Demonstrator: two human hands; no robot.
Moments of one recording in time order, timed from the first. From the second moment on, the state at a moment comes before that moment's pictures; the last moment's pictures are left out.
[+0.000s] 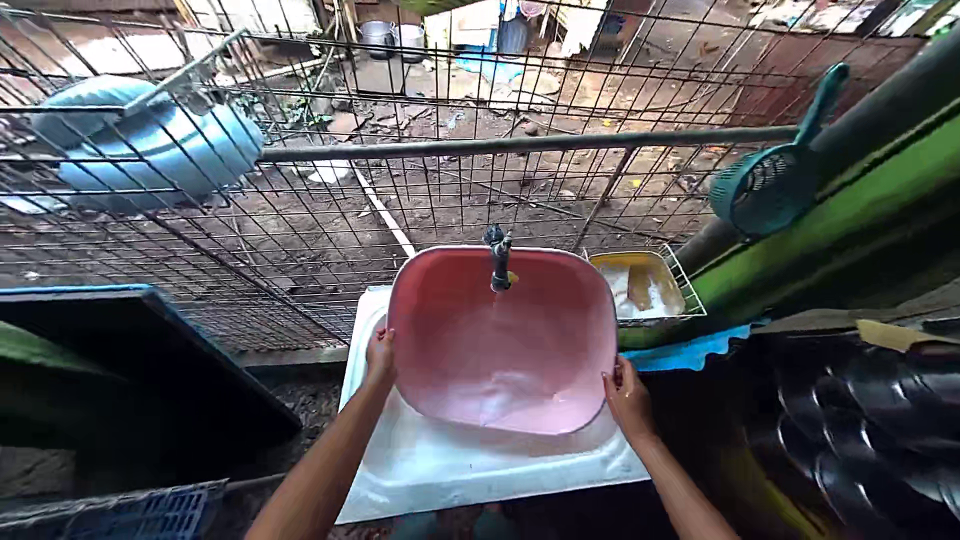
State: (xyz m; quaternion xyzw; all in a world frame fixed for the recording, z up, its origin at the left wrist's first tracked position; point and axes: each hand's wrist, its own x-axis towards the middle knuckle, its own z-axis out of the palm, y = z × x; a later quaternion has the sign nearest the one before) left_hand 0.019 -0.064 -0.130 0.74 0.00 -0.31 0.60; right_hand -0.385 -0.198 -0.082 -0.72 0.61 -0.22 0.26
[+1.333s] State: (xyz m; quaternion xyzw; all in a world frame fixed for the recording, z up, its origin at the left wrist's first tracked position) left_hand 0.038 0.177 0.021 0.63 -0.48 0.00 0.61; right_hand -0.258 -0.232 -0.081 -0.33 0.39 -0.11 0.85
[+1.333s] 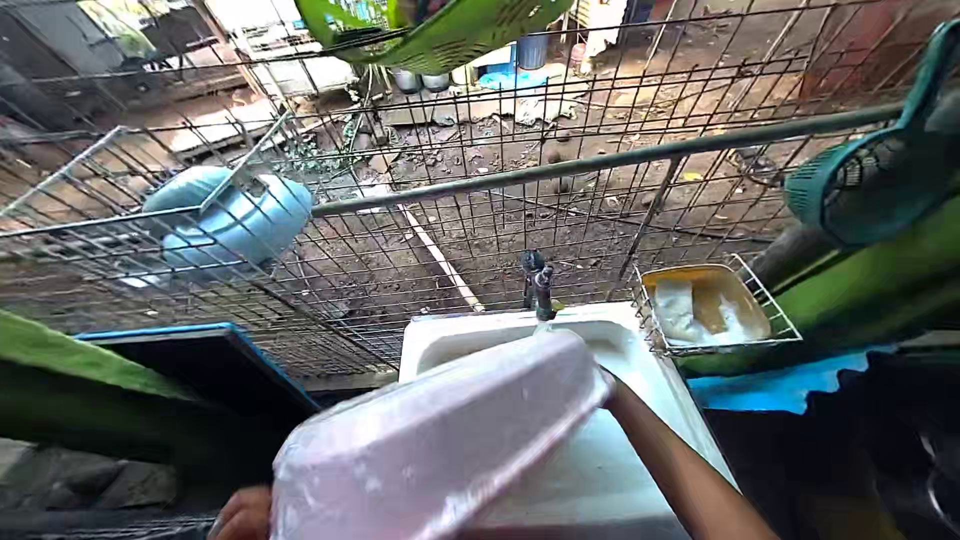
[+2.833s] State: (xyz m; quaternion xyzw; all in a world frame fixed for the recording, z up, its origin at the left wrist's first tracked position) left_hand 0.039 -0.037 -0.195 0.64 -0.08 -0.41 0.65; right_hand -0.063 -0.223 -0.077 -0.84 0.52 0.02 0.15
